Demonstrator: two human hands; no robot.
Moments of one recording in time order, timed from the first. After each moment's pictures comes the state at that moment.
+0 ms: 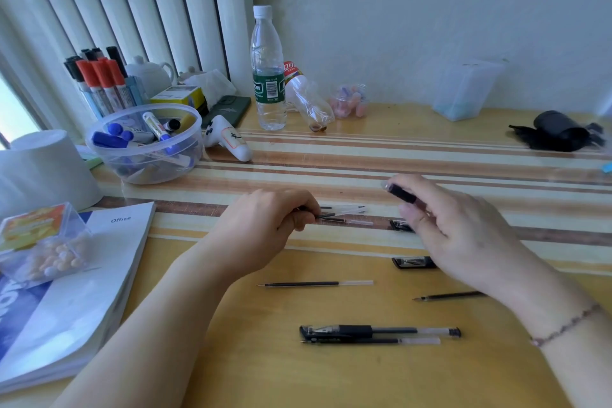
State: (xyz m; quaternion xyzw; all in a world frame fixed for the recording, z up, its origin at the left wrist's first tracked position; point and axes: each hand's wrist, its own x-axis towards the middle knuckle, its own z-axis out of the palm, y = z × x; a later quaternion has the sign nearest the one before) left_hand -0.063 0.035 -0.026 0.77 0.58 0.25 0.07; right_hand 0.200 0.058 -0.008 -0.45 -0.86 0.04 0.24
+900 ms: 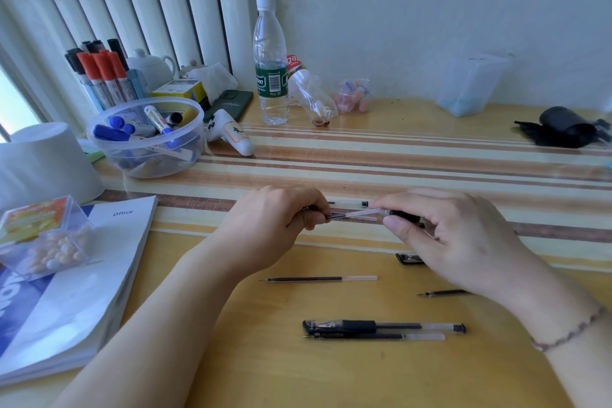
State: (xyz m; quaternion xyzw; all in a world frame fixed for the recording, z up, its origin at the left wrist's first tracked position) left_hand -0.056 0.032 -0.026 0.78 0.57 0.26 0.09; right_hand 0.194 0.052 -0.010 -0.39 -0.88 0.06 0.26
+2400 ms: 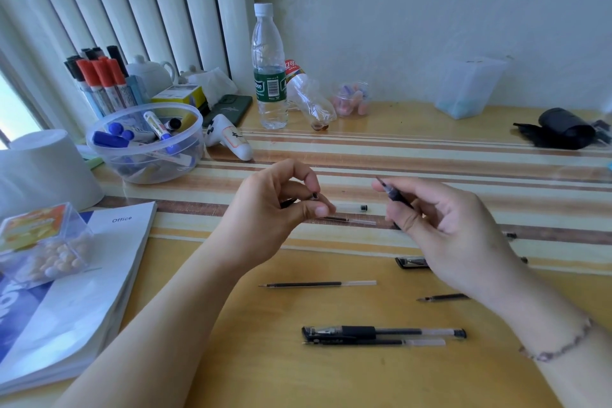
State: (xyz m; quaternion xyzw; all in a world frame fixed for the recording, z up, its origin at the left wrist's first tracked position) left_hand -0.052 0.032 -0.019 0.66 0.48 0.48 0.32; right_hand 0.182 0.050 -0.018 -0.36 -0.77 0.30 0.42
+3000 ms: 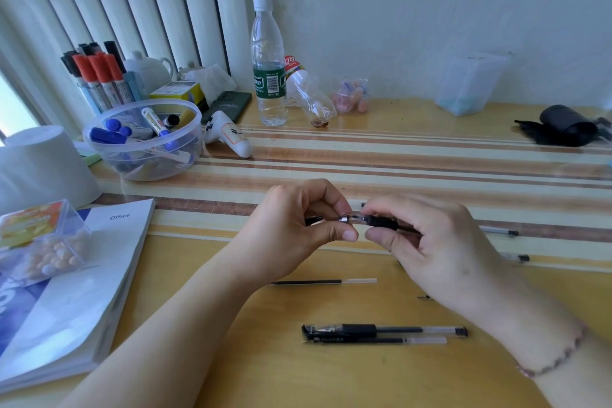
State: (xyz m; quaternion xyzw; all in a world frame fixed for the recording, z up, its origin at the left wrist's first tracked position) left_hand -0.032 0.023 -0.019 0.69 0.49 0.42 0.32; right_hand 0.175 0.042 -0.019 -0.34 -0.86 0.12 0.35
